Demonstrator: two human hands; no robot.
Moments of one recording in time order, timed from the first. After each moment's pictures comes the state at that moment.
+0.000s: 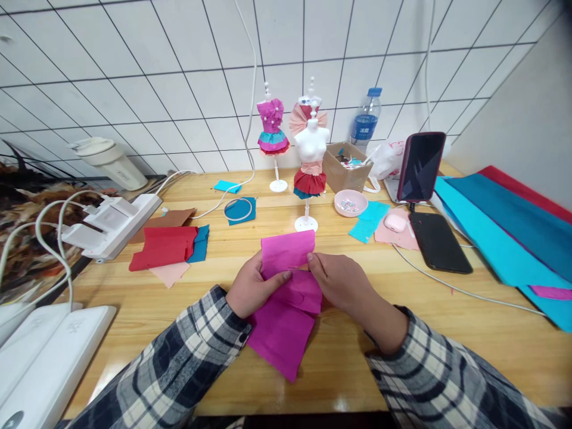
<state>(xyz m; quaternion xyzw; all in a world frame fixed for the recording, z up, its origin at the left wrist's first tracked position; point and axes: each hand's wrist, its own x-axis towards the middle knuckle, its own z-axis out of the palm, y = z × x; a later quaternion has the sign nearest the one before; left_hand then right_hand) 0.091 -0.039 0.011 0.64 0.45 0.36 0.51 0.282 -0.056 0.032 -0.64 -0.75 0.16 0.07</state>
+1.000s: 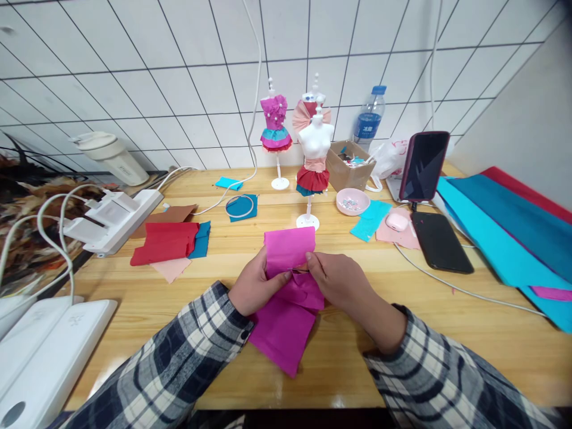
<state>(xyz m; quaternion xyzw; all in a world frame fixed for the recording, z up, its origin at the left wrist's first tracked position) 0.090 -0.040 0.007 0.64 0.40 0.38 0.54 0.278 -0.058 0.030 -0.63 -0.76 0.15 0.06</state>
